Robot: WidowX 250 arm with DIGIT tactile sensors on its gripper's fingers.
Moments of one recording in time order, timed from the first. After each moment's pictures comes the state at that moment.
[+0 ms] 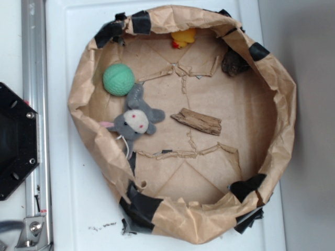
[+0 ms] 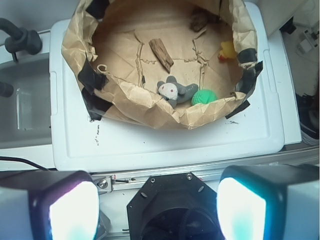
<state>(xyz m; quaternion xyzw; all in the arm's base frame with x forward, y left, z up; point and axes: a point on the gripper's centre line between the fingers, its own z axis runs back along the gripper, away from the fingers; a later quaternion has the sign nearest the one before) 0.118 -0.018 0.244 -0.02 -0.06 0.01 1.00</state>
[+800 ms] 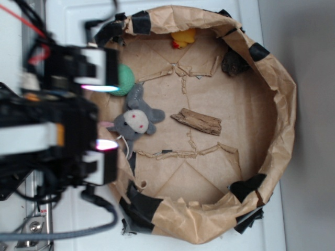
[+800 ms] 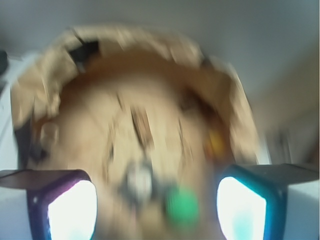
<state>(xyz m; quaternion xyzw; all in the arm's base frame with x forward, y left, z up) 0.212 -0.013 0.177 0.09 -0.30 -0.14 0.94</state>
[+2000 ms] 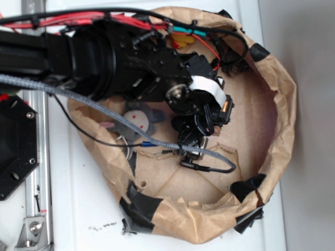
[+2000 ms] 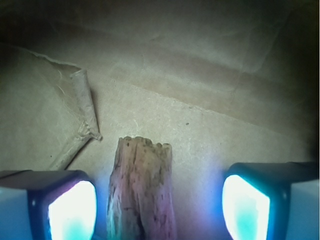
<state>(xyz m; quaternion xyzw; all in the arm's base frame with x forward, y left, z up) 0.298 -0.003 0.020 -0.03 -0.17 -0.19 0.97</state>
